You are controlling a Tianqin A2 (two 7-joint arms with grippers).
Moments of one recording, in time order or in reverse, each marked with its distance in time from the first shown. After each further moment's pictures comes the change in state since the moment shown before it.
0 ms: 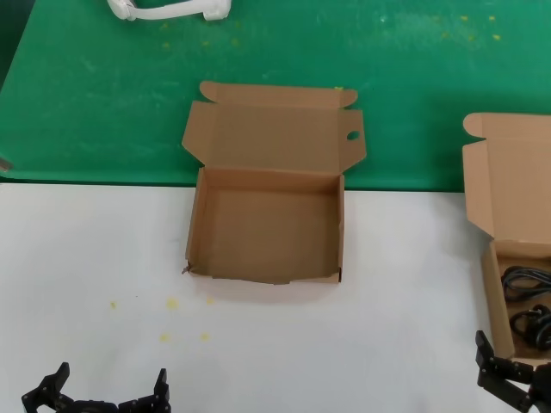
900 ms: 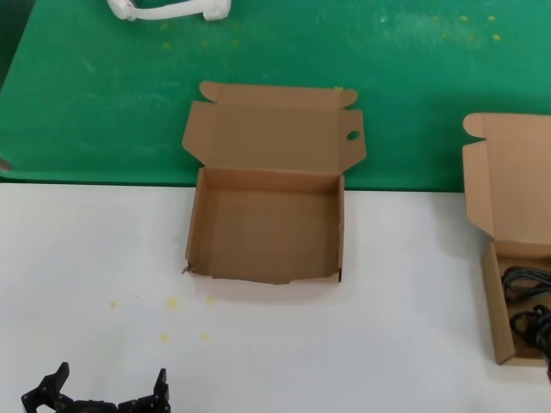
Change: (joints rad) left arm 0.000 0.000 0.000 0.000 0.000 0.000 0.000; right arm 0.039 0.503 -0.234 0.063 0.297 0.216 -0.165
